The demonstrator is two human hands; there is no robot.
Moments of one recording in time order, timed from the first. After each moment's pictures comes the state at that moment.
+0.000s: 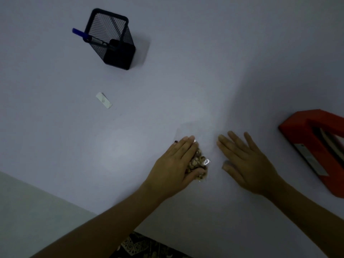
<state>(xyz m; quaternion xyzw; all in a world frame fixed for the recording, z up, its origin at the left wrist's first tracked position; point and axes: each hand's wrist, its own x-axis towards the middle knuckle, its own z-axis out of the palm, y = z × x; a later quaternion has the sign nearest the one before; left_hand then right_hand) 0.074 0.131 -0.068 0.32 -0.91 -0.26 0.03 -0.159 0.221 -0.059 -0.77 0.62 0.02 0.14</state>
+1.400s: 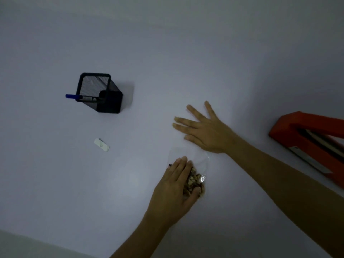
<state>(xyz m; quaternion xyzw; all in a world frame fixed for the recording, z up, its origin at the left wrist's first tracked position) 0.077 0.119 -0.066 0.32 -0.90 -0.31 0.01 -0.163 0.081 -0.094 -0.79 0.61 0.05 0.06</state>
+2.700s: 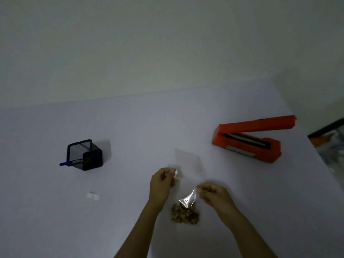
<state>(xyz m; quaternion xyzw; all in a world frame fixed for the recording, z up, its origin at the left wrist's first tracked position) 0.022 0.084 -0.017 0.45 -0.60 -0.66 0.07 -0.061 0.252 -0.010 0.08 0.71 -0.55 0.43</state>
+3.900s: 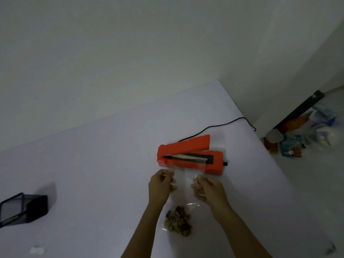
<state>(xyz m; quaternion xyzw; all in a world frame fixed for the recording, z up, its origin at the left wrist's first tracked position) -0.164 0.205 0.001 0.43 -0.69 -0.58 0.00 -0.218 0.354 0.009 0.24 0.64 -0.63 0.36</state>
